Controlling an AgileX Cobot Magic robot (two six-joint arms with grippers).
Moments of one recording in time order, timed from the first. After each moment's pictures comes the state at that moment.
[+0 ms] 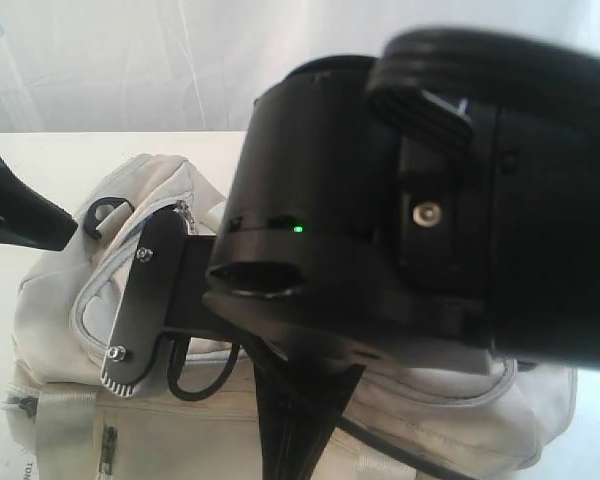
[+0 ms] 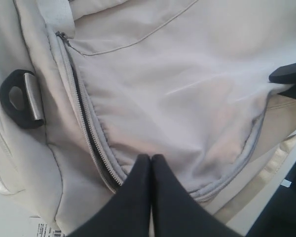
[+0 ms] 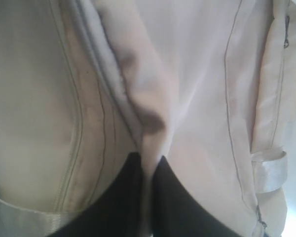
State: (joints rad) left arm -0.15 1.08 -1.05 -0.52 1.11 0.62; right arm 1.09 1.52 -1.23 -0.47 1.18 -0.01
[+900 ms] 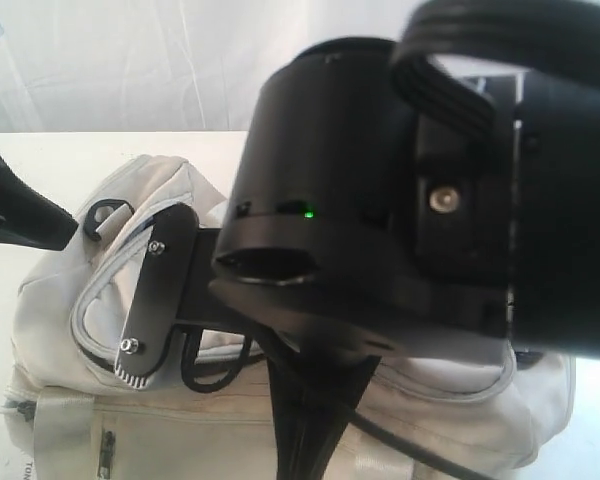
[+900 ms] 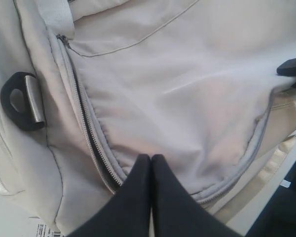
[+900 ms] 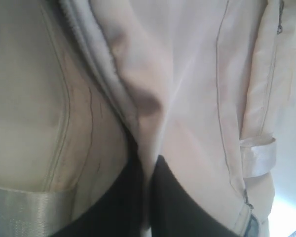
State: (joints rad) left arm -0.15 1.08 -1.05 -0.52 1.11 0.62; right arm 1.09 1.51 -1.24 -0.49 1.22 -0.01
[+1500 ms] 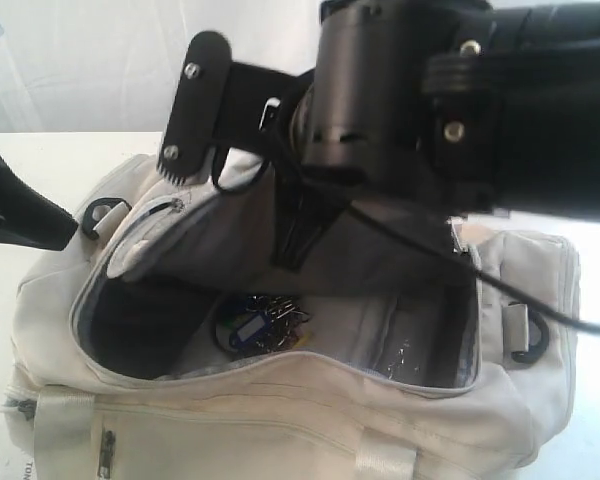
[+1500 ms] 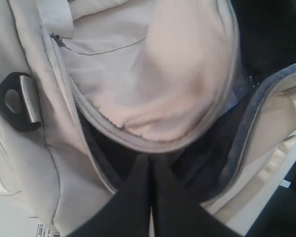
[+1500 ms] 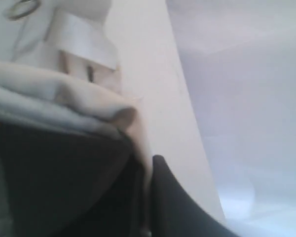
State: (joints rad) left arm -0.15 1.08 -1.05 -0.52 1.11 0.62; right arm 0.87 1.54 -1.26 -0.93 0.87 0.19
